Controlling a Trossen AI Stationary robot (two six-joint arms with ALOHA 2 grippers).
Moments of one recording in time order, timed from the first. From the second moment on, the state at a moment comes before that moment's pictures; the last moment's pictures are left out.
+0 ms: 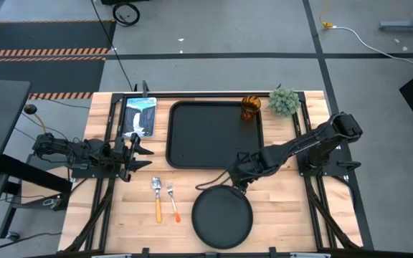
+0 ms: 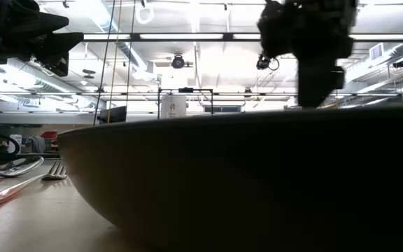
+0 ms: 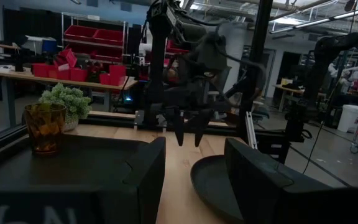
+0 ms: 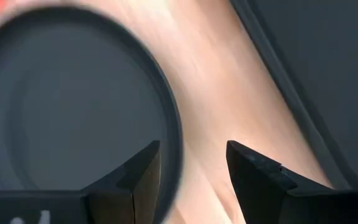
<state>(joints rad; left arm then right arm) -0.24 0.01 0.01 0.16 -0.18 -0.11 0.30 1.62 1.11 -0.72 0.04 0.87</state>
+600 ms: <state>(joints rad) -0.24 0.01 0.01 0.16 -0.18 -0.19 0.51 1.46 0.81 -0.54 0.04 1.30</state>
